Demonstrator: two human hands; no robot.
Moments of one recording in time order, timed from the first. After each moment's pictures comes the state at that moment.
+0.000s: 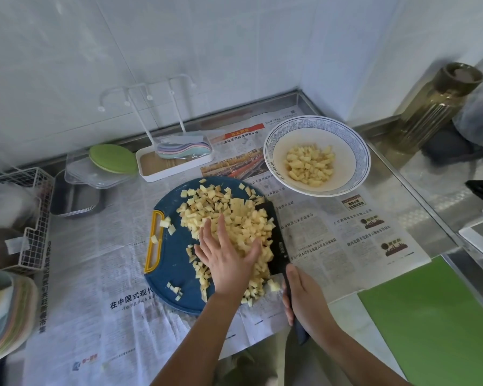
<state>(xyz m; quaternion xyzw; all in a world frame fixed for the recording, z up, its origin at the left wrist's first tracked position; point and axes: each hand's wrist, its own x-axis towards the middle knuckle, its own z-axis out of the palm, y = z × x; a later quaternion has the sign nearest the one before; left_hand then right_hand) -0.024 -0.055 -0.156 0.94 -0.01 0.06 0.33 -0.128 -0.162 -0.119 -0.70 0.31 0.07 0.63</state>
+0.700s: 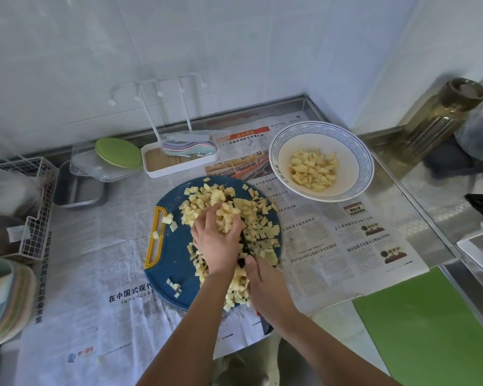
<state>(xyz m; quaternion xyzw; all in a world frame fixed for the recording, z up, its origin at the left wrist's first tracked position) 0.008 -0.052 -0.132 0.85 0.10 0.08 0.51 -0.089 -0.117 -0.112 -0.84 0.19 0.09 0.51</state>
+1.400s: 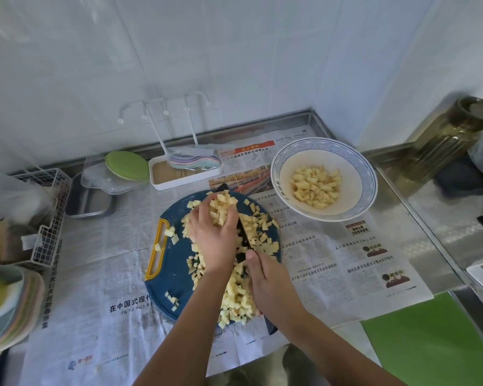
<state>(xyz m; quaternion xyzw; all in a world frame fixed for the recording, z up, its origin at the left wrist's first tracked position) 0.026 -0.068 -0.073 0.80 0.13 0.09 0.58 -0.068 -0.143 -0.062 -0.84 0.11 0.05 0.52</state>
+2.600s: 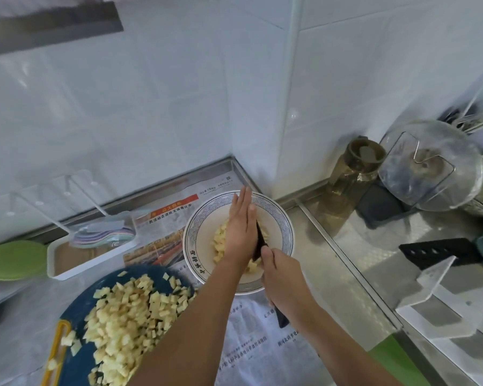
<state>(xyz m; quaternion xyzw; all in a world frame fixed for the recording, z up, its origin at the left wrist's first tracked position) 0.124 -0.307 -0.088 0.84 -0.20 -0.05 0.49 0.003 -0.346 -0.043 -0.80 0.29 0.01 0.53</state>
